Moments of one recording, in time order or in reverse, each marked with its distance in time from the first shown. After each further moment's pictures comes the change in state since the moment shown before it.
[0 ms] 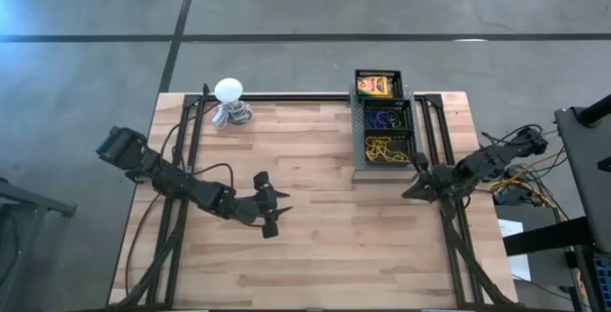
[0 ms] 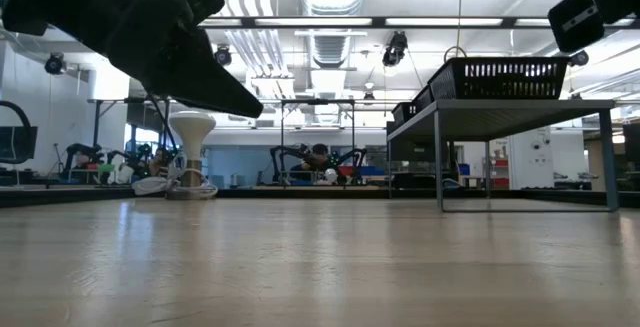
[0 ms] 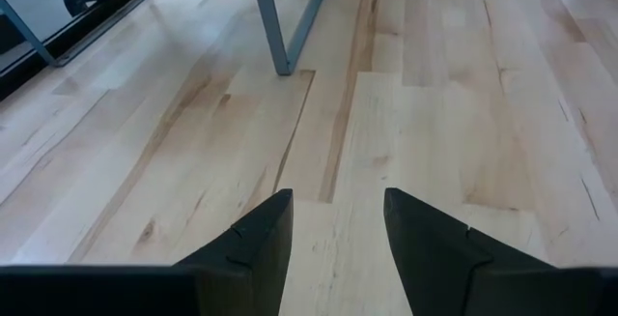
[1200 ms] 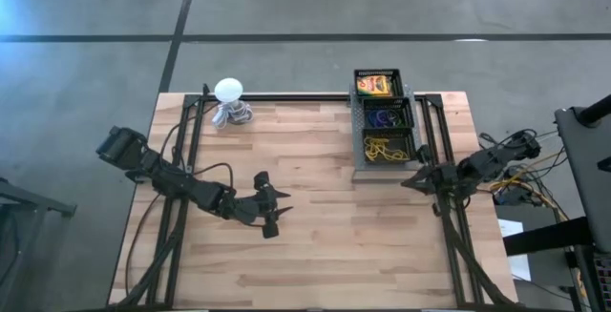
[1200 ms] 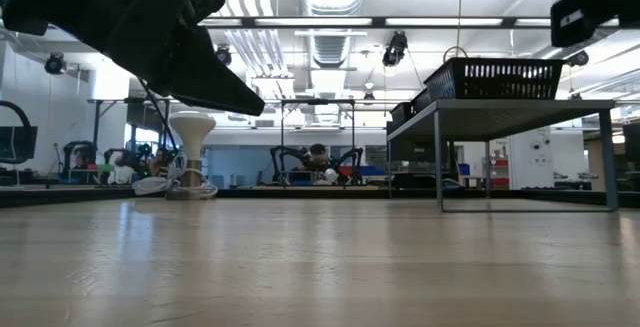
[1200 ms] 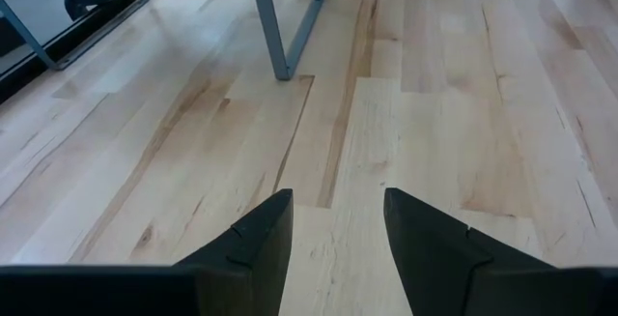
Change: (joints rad) left arm 0.000 0.000 0.000 0.014 -0.002 0.001; right arm -0.003 -0.137 -0.104 0.102 0.155 -0.224
